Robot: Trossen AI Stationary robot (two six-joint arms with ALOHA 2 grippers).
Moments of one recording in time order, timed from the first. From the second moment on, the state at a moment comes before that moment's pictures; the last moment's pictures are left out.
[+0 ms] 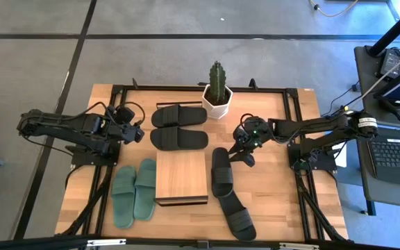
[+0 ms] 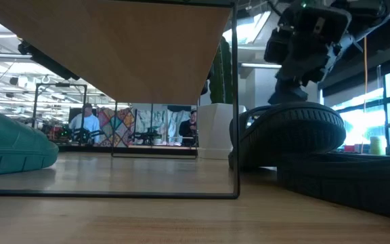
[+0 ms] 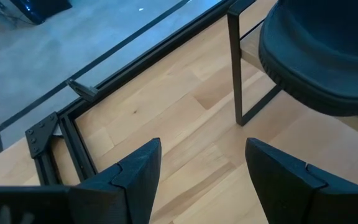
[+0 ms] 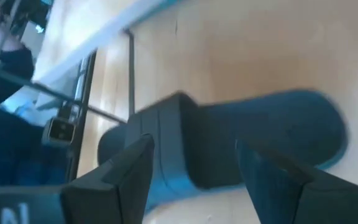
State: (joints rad) left arm -0.07 0.74 0.71 -1.09 -0.79 -0.78; right arm -0.11 1.28 0.60 0.00 -0.48 0.40
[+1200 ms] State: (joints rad) left arm -0.07 0.74 0.71 -1.08 -0.80 -0.78; right arm -0.03 1.53 0.60 0.18 -0.65 0.29
